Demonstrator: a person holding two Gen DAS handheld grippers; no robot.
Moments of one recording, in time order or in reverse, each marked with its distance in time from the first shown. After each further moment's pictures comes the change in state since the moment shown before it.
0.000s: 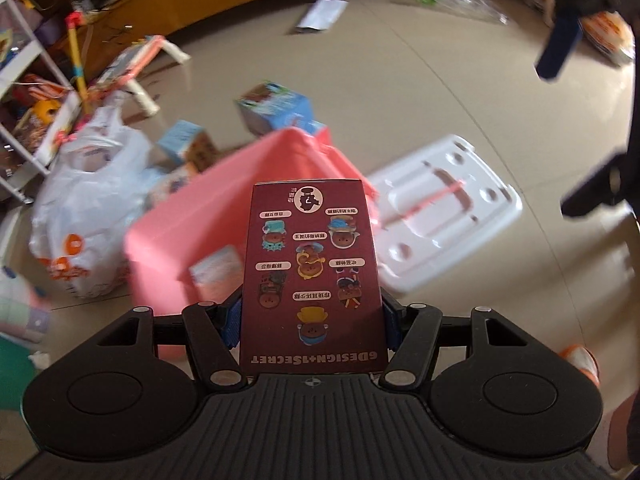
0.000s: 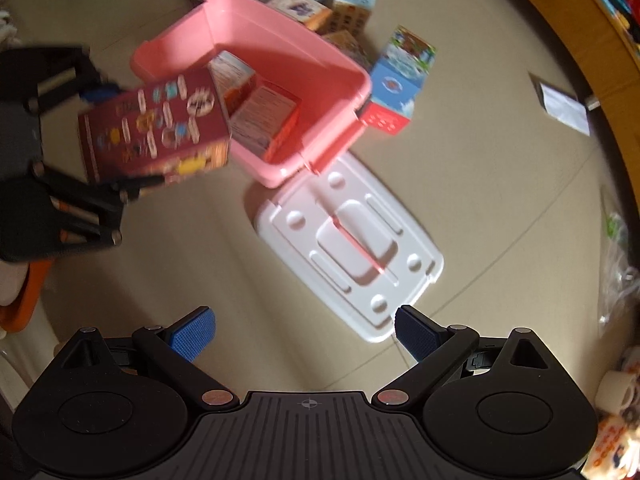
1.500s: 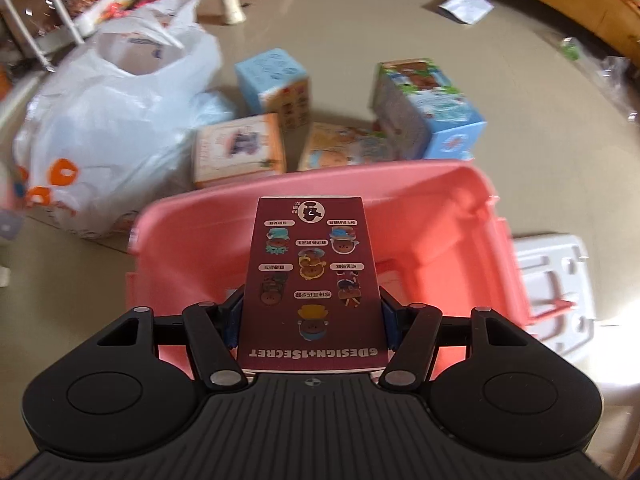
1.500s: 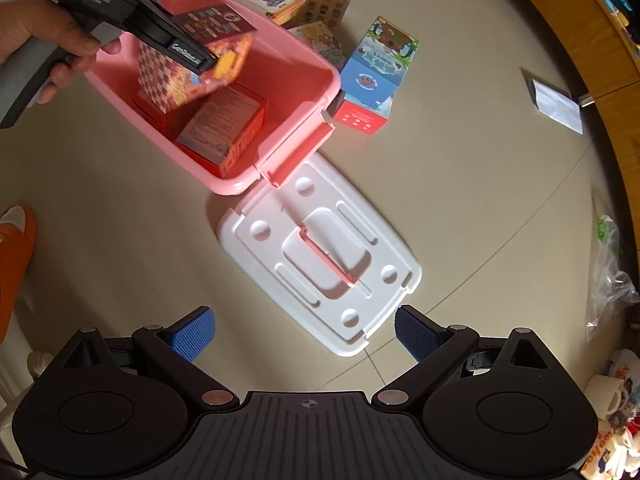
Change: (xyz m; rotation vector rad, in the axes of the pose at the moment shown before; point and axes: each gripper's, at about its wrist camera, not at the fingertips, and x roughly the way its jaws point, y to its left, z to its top) left arm 0.146 0.112 0.051 -0.411 0.145 0.028; right arm 0.032 -0.040 0.025 0.015 0.043 -0.041
